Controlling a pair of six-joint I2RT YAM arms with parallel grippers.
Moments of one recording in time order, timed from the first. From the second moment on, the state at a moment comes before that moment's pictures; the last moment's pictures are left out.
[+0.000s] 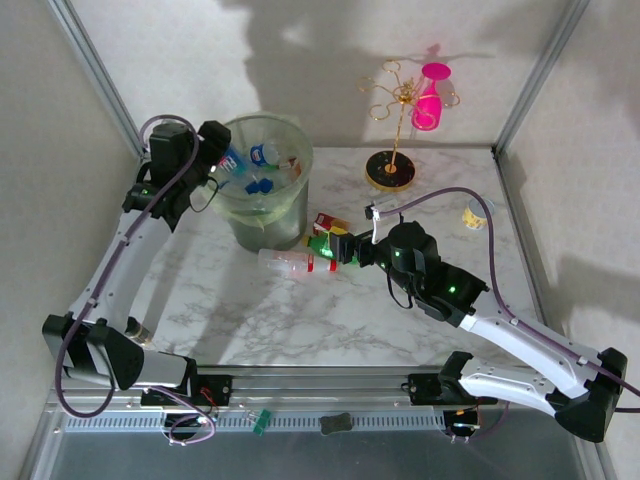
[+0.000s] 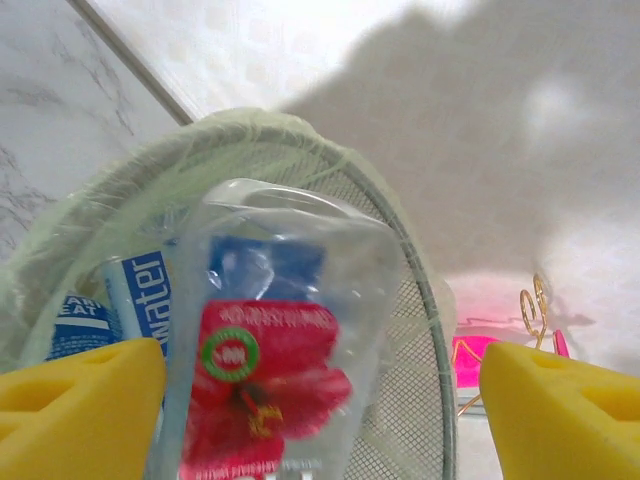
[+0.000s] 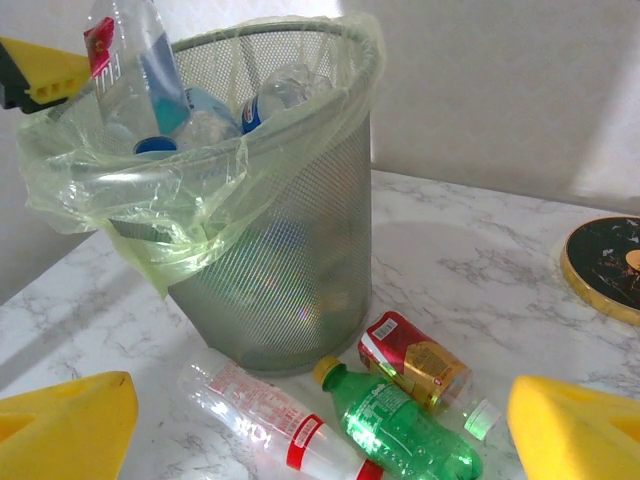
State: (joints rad) left arm -0.16 1.37 1.41 -0.41 -0.05 -1.06; right arm 0.92 0.98 0.93 -0.23 0.31 0.25
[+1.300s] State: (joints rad) left arm -0.19 1.47 1.42 -0.42 -0.13 -0.85; right arm 0.92 0.97 0.91 -0.24 0.33 0.25
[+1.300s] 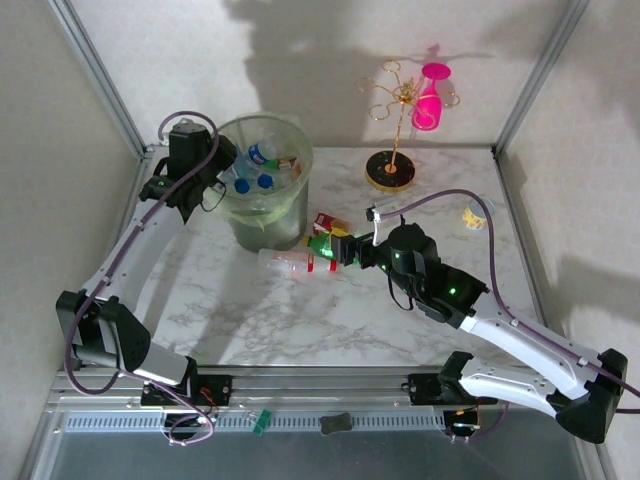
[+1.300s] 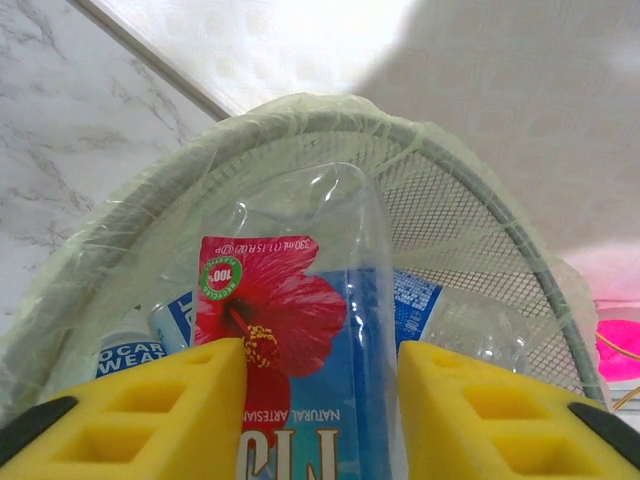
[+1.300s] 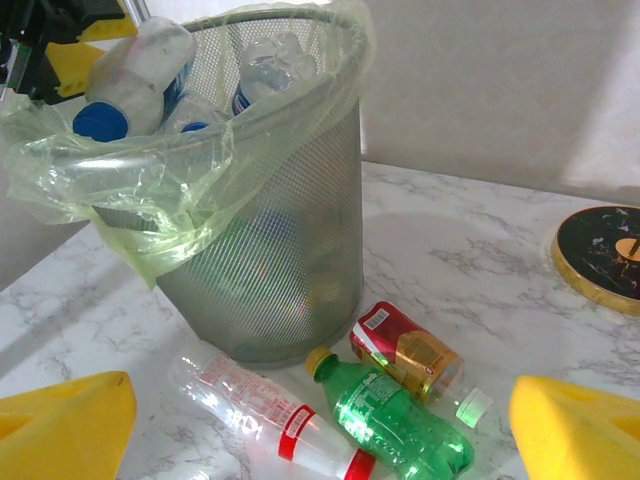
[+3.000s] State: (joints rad) left arm -0.45 0.64 0.72 -0.19 -0.12 -0.49; right arm 0.78 1.80 1.19 -0.23 -0.11 0.35
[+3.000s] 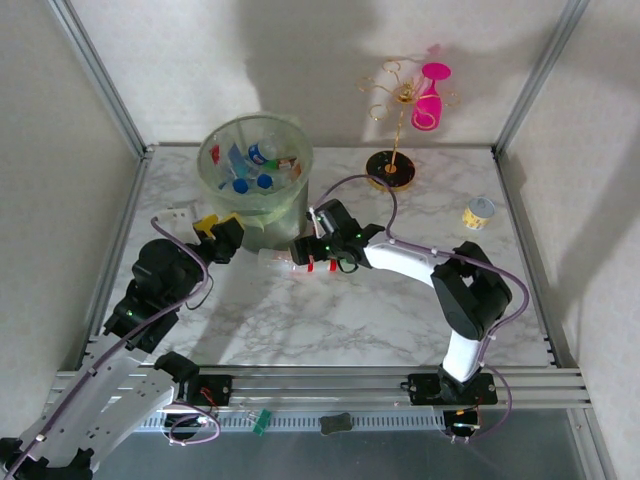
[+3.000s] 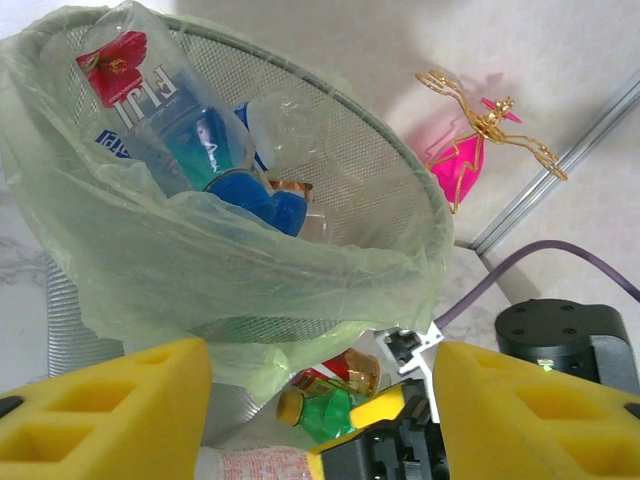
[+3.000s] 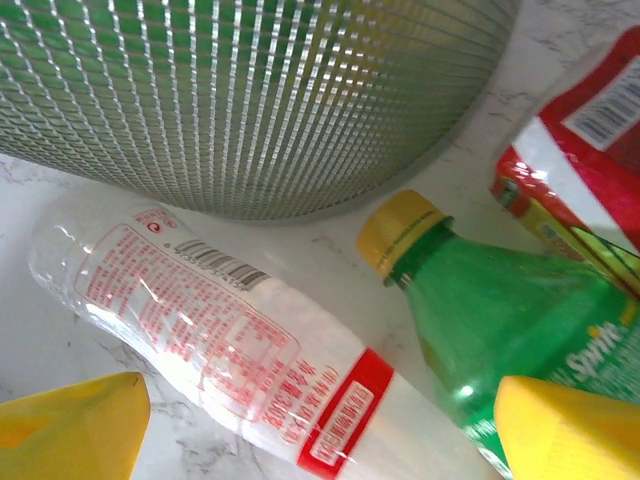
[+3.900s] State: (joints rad) left arm -0.47 0.64 0.72 -0.19 -0.15 -0.48; right arm 0.85 1.89 1.19 -0.23 -0.16 0.35
